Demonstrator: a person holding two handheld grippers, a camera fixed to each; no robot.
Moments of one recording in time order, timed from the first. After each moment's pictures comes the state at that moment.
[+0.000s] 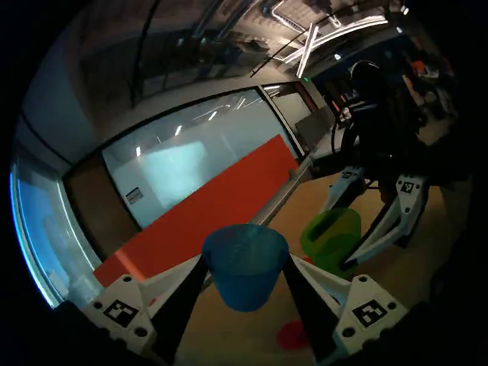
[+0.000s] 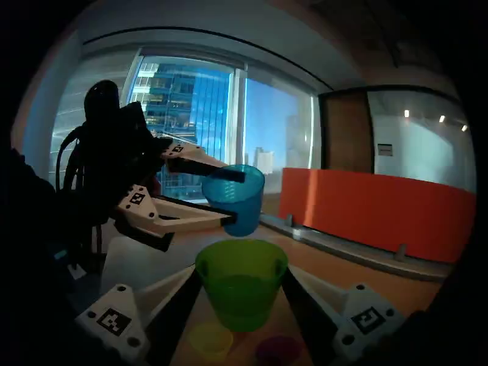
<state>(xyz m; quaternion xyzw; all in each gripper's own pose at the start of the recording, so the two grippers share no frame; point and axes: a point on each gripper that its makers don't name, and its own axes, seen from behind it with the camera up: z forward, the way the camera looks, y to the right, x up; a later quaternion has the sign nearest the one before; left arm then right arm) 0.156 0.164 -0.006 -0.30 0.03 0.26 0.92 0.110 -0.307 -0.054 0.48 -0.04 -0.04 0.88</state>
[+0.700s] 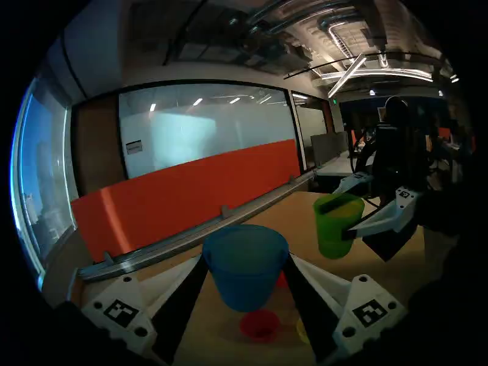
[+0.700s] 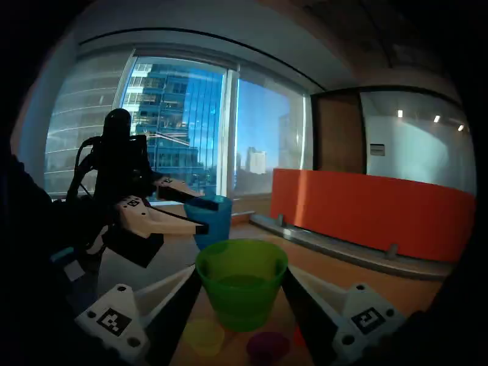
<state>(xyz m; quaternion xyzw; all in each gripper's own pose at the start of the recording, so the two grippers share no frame) 0.113 0.127 -0.009 -0.31 -0.05 0.11 0.94 0.116 -0.284 -0.049 0.46 -0.04 -0.04 0.89</state>
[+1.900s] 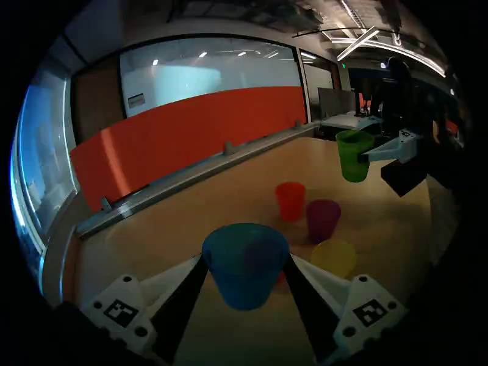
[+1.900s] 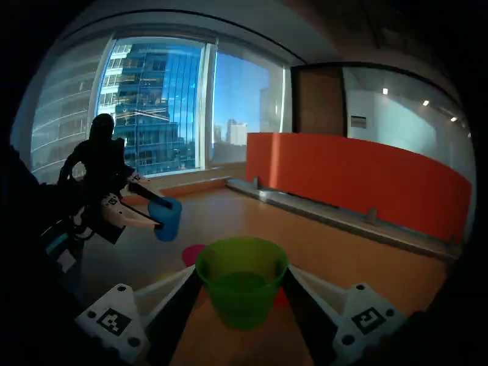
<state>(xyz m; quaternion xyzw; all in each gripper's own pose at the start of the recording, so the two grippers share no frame) -0.013 0.082 -0.018 -0.29 -0.19 0.14 0.93 0.042 -0.206 -0.036 0.40 -0.13 -0.07 0.91</state>
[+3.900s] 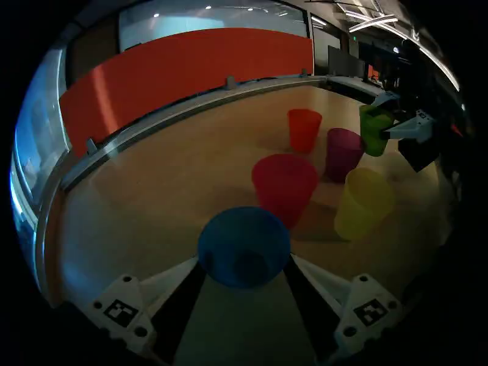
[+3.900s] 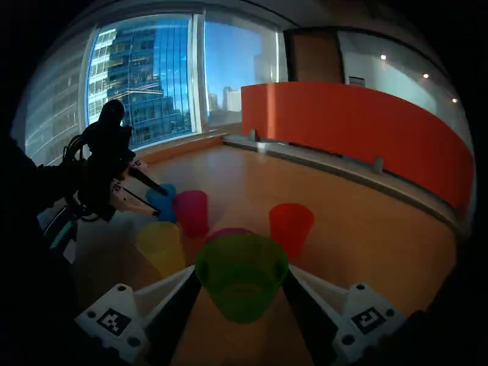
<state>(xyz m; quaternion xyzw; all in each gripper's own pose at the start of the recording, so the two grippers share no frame) -0.129 0.048 -0.017 -0.28 -0.33 0.14 0.89 -0.052 -0.192 -0.044 0.39 -0.23 -0.07 0.89</state>
